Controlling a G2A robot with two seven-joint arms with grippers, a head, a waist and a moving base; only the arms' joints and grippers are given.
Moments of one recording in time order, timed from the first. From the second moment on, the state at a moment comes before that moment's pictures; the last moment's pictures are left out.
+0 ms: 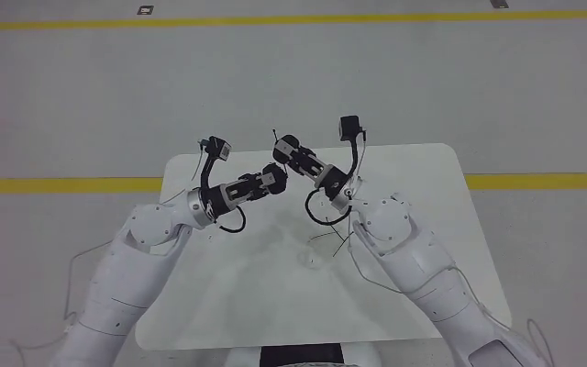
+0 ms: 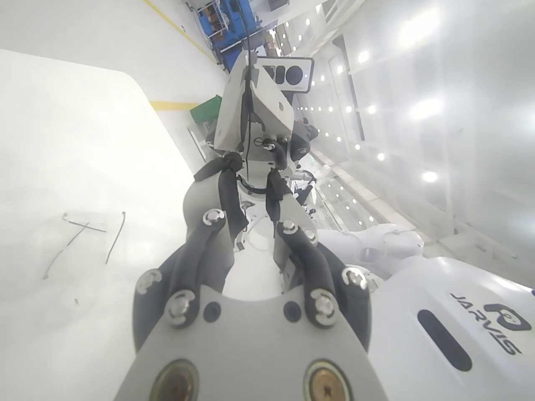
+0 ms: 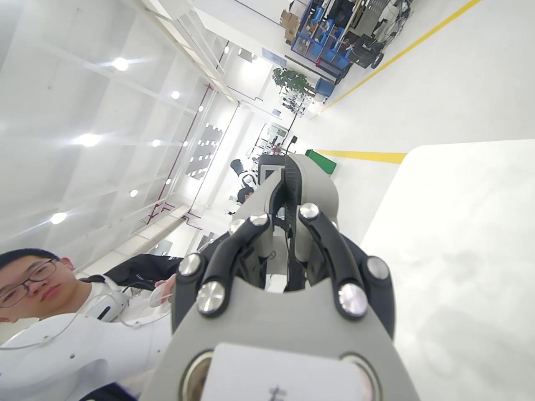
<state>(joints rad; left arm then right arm) 1.28 -1.08 -1.23 -1.66 -0.37 -0.34 -0.82 -1.13 -1.28 0.96 -1.63 0.05 -0.18 0.32</state>
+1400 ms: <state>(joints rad) 1.31 -1.14 -1.27 -1.65 -0.38 -0.34 -0.86 -1.16 -1.31 0.97 -1.65 -0.01 -0.20 0.30</state>
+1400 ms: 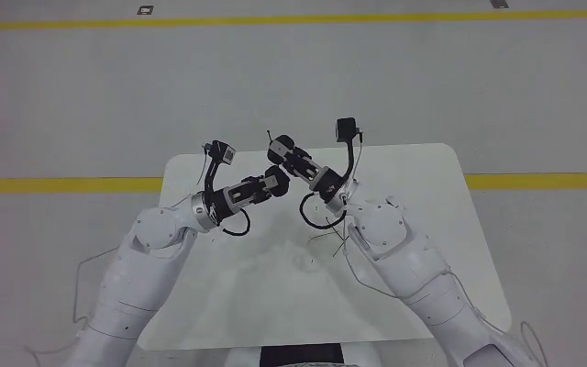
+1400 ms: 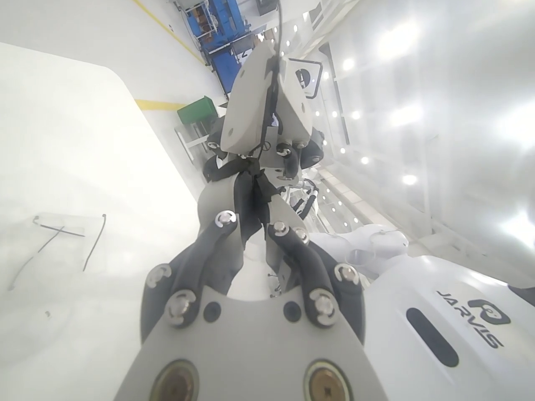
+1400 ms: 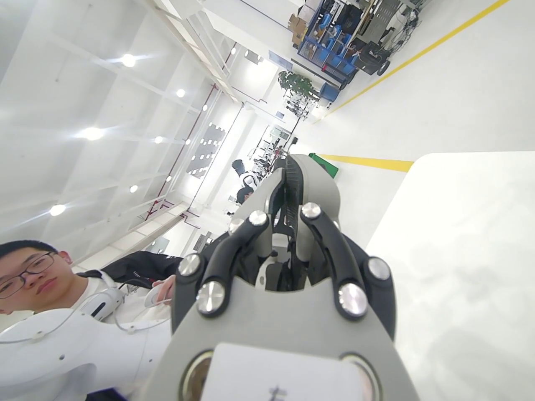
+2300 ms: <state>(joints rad) 1.34 -1.11 -1.37 -1.60 -0.58 -0.26 -1.22 -1.14 -1.29 1.14 -1.55 0.25 -0.14 0.65</state>
